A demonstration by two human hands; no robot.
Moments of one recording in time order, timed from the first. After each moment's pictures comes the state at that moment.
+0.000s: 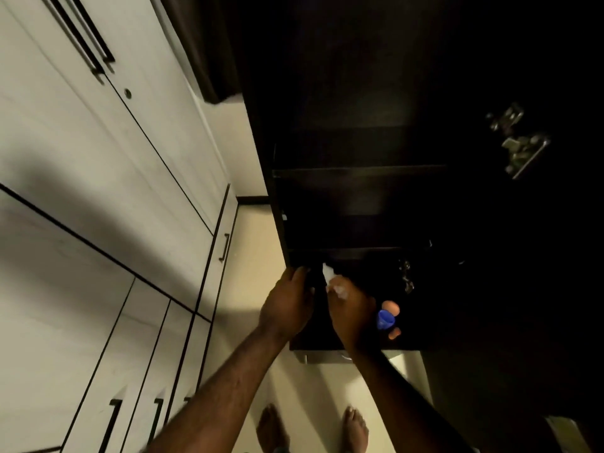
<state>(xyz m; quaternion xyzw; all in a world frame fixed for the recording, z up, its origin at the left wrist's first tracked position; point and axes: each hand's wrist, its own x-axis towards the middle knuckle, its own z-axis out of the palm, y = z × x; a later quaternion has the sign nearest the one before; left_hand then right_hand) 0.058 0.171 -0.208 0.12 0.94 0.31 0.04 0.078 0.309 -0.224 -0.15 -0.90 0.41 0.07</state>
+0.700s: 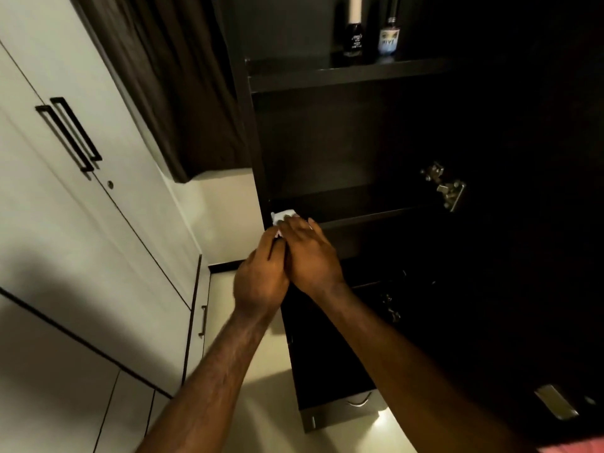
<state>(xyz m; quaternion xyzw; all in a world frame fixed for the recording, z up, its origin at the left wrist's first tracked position) -0.006 0.138 -0.067 0.16 0.91 0.33 -0.20 -0.021 0.257 -0.078 0.08 -0.96 0.14 0.24</state>
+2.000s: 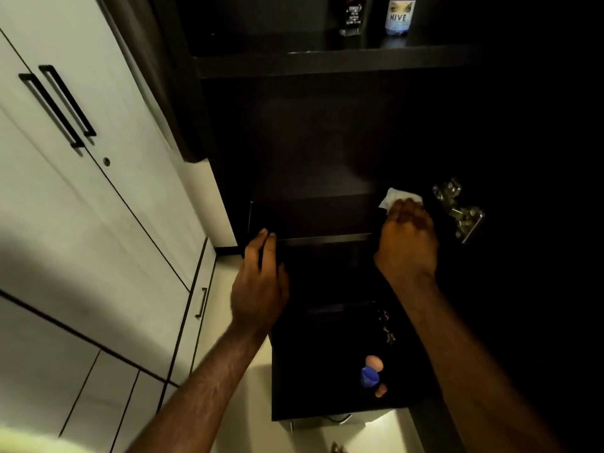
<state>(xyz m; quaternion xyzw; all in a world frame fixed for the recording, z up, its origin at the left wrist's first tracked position) -0.036 0.192 -0.115 0.14 0.91 0.27 -0.27 -0.041 0.431 -0.056 -0.21 -0.96 -0.12 0.13</state>
